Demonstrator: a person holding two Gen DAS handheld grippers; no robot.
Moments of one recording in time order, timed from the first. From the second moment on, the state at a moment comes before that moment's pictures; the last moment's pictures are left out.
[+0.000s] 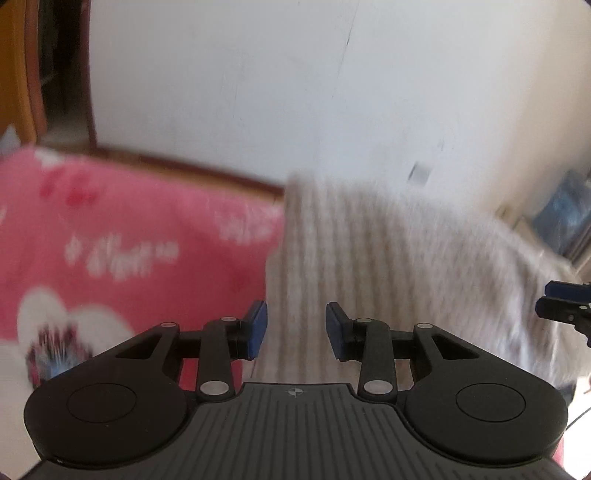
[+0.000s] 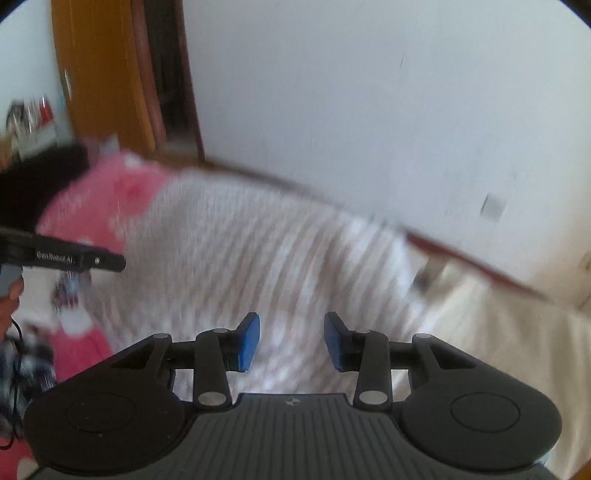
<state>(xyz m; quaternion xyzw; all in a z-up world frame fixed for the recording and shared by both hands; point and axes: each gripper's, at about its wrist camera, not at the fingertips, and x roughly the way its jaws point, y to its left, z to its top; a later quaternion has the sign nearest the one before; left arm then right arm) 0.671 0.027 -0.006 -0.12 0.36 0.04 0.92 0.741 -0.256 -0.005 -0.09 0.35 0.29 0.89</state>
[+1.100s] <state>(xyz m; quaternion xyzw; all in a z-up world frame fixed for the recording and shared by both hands) 0.709 -0.023 0.020 -0.03 0.36 -0.05 0.93 0.794 -0.278 -0.003 0.00 0.36 0.33 0.87</state>
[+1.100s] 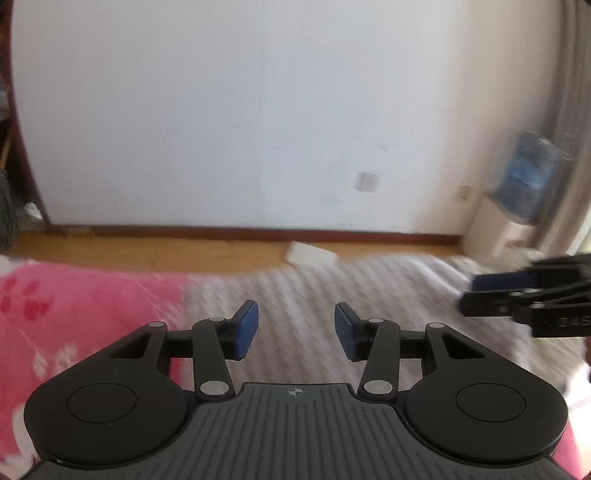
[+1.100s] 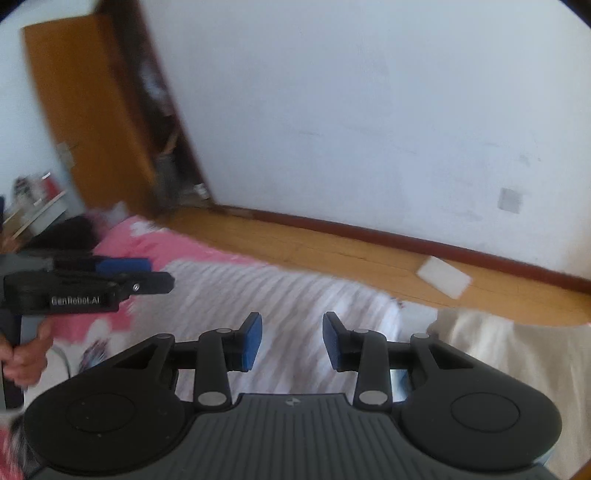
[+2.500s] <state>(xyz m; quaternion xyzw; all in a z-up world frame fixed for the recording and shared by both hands) 0.407 -0.123 0.119 -0.09 0.37 0.13 0.92 0.541 -0.305 0.086 0.02 0.44 0.29 0.85</state>
